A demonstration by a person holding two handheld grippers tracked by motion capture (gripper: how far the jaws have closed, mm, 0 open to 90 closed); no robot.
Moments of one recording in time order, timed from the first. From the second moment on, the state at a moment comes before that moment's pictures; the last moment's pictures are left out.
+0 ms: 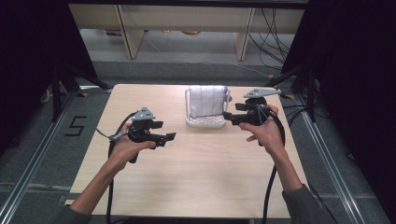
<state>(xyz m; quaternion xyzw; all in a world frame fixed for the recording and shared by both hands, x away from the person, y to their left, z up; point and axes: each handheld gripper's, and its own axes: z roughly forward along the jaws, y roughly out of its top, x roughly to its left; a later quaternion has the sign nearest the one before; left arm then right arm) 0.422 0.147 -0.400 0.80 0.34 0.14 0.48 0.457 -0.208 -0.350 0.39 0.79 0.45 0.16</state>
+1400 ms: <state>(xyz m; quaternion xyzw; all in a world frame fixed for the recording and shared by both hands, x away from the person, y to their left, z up) 0.383 0.149 -0.445 0.81 0.32 0.12 0.48 0.418 -0.196 -0.400 0.35 0.81 0.45 0.11</state>
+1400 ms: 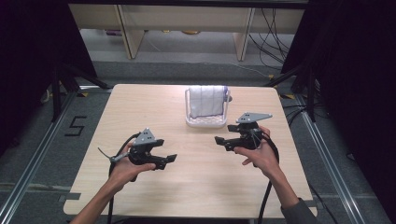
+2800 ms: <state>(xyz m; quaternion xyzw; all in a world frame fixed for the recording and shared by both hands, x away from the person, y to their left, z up) 0.328 0.175 -0.490 0.81 0.34 0.11 0.47 0.365 -0.211 -0.455 0.37 0.80 0.46 0.09</state>
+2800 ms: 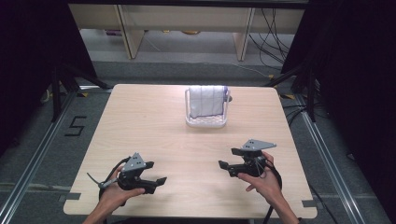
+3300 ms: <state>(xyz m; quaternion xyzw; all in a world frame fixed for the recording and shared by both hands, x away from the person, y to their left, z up) 0.306 0.184 -0.503 0.83 0.33 0.11 0.44 0.334 -0.220 -0.477 0.37 0.81 0.45 0.08</state>
